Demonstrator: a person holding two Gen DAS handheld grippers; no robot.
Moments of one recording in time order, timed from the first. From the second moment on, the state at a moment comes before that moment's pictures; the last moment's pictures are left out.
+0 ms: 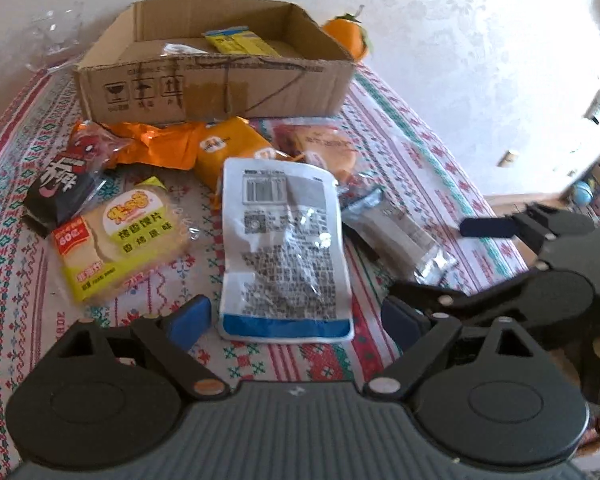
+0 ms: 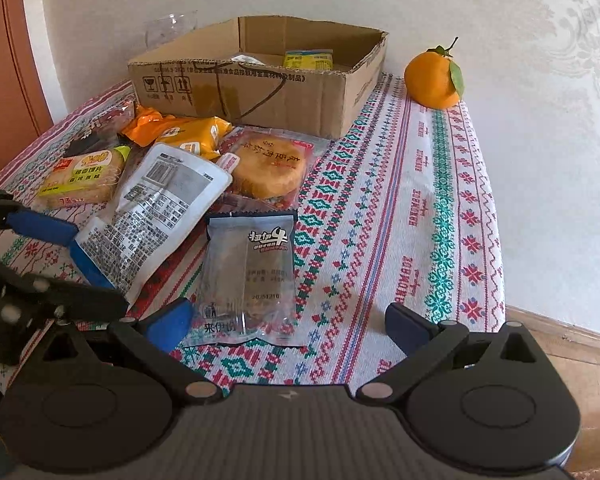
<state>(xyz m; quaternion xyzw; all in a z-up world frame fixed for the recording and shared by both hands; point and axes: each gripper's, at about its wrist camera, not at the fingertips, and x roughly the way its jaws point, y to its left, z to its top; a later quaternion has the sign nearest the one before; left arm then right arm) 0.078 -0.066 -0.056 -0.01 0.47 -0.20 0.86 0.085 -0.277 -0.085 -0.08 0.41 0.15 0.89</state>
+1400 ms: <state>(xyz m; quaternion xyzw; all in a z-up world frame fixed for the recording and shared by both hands) 0.070 -0.080 -0.042 0.00 0.42 -0.10 0.90 0.088 -0.256 -0.077 -0.11 0.39 0.19 0.90</state>
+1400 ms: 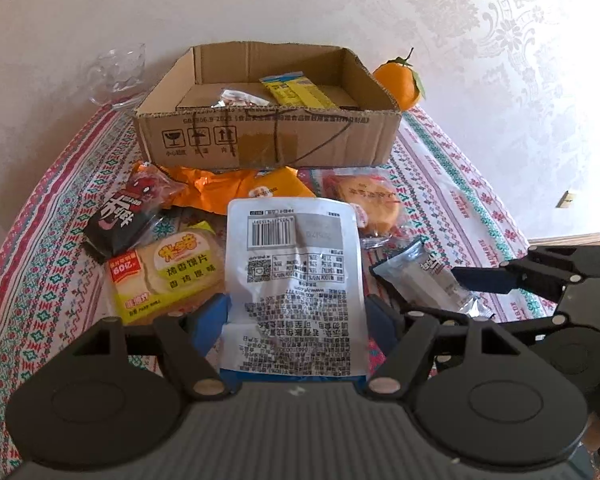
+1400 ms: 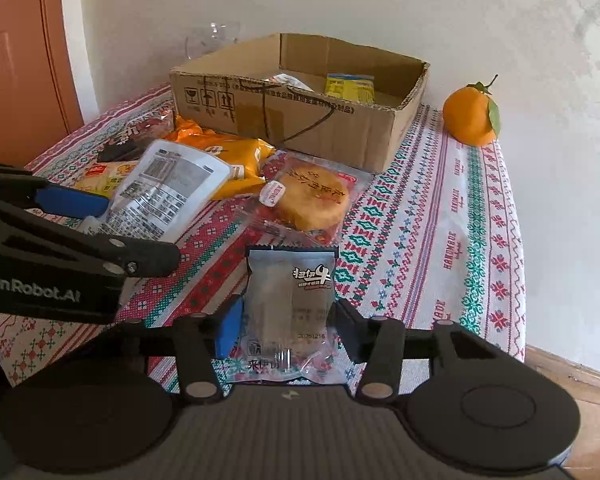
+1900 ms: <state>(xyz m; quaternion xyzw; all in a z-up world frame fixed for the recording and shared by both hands) 0.077 -0.053 -0.021 0.00 0.41 -0.14 0.90 0.083 -0.257 -0.047 -0.10 0.39 0.18 0.90</state>
